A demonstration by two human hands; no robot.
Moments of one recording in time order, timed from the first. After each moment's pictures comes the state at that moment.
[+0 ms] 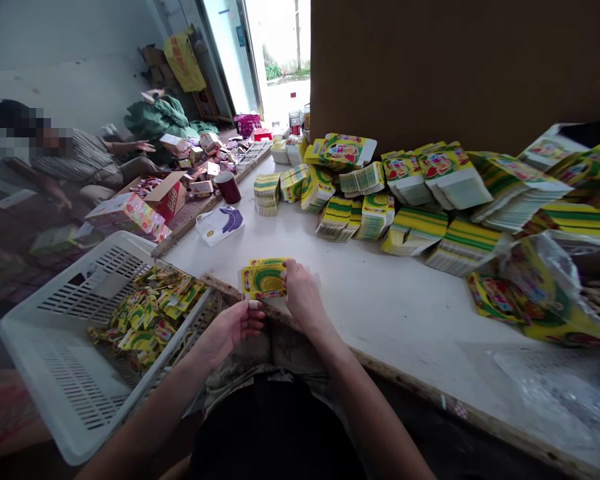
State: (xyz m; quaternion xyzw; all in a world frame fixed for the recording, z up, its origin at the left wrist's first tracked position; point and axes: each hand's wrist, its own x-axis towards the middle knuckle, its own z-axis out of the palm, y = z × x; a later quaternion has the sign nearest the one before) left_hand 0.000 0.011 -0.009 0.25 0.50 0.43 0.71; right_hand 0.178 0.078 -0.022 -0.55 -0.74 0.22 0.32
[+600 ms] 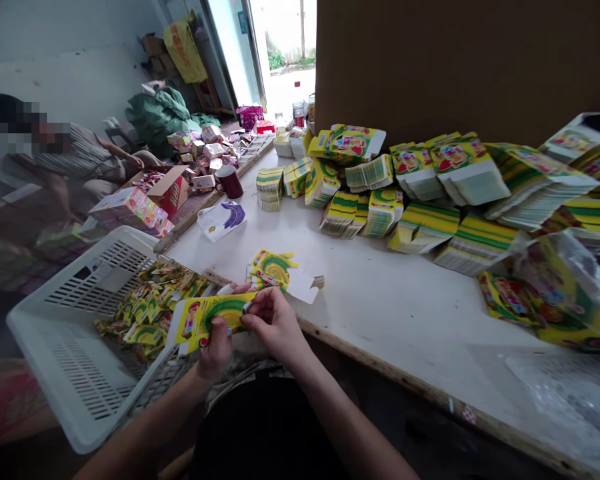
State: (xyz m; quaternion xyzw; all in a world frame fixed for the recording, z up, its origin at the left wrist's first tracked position) left_hand 0.006 -0.008 -0.009 0.42 0.47 0.62 0.47; right_hand 0.141 0.018 -0.008 -0.32 -0.45 0.68 0.48
